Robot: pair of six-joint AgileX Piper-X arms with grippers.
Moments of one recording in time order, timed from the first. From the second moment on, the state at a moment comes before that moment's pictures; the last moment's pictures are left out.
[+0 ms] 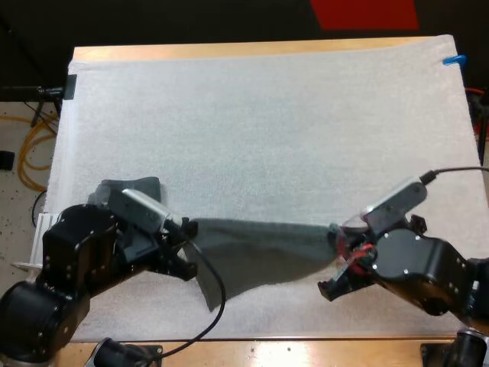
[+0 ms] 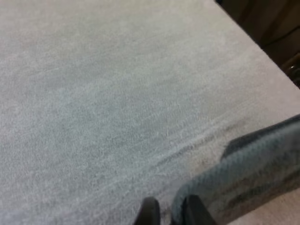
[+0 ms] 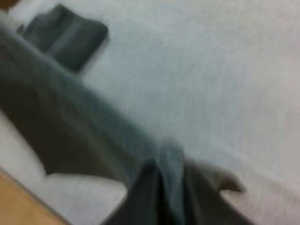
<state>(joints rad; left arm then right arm) -0.38 0.68 -1.05 1.14 0.35 -1.89 1.13 0.96 -1.26 1.19 0.30 -1.41</state>
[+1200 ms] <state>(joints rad) -0.18 1.56 -0.94 0.31 0.21 -1.70 0.52 1.74 -1.13 0.32 0.05 -1.48</state>
